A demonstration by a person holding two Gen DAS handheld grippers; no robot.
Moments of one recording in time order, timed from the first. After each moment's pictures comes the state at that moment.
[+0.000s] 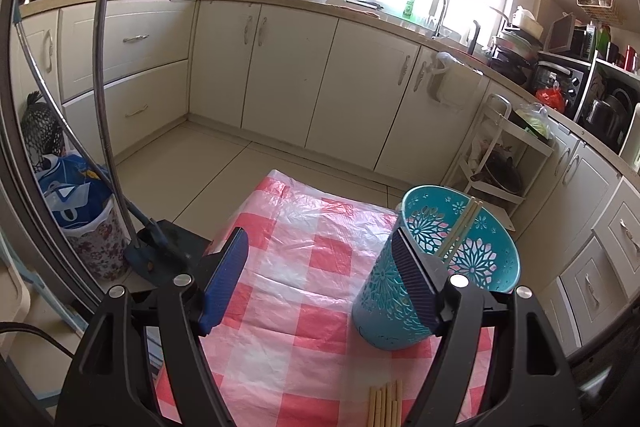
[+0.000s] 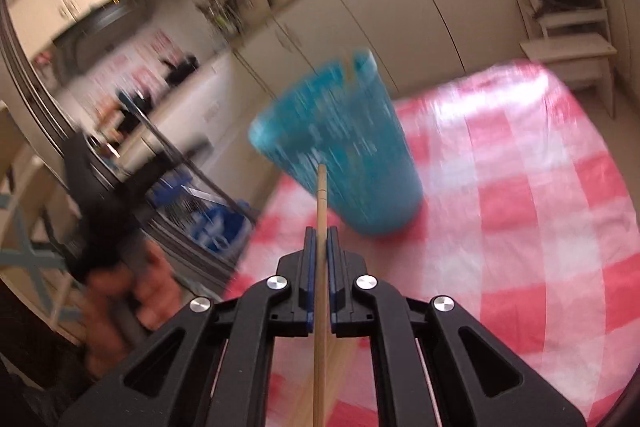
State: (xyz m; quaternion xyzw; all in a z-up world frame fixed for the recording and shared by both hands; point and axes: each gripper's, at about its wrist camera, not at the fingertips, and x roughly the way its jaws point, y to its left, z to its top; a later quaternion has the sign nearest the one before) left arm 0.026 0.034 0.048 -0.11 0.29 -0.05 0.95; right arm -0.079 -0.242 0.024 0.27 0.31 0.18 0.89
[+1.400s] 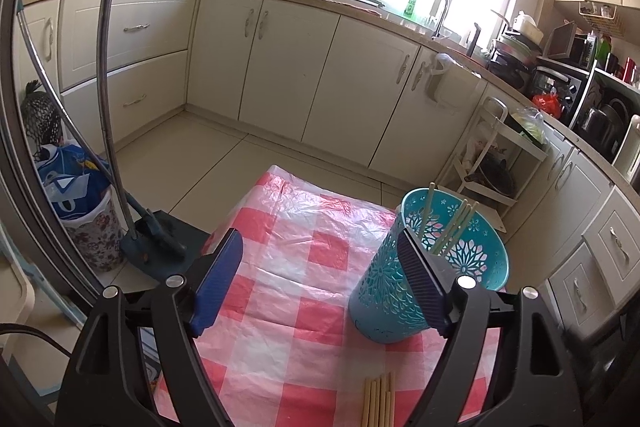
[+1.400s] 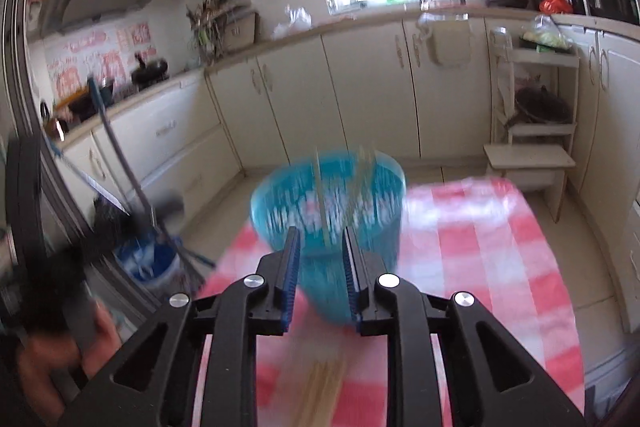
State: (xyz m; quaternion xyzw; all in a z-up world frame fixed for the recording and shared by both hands) left arm 0.021 0.040 0.053 -0.13 0.30 -0.06 0.94; right arm -0.058 -0.175 0.052 0.11 0.27 0.06 0.96
